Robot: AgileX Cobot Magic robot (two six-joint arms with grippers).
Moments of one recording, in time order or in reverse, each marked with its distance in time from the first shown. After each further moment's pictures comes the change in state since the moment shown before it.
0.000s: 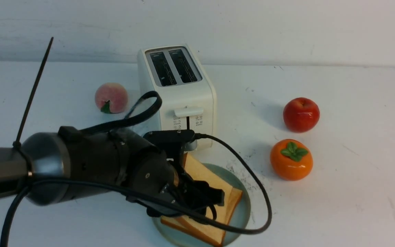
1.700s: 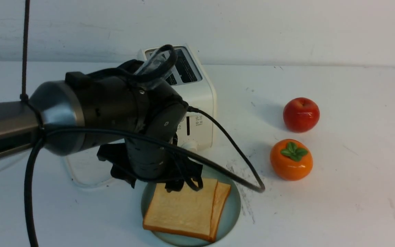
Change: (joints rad) right arm 0.000 -0.002 0.000 0.023 -0.006 0.000; left arm 0.000 0.028 -0.313 0.281 0.561 -0.059
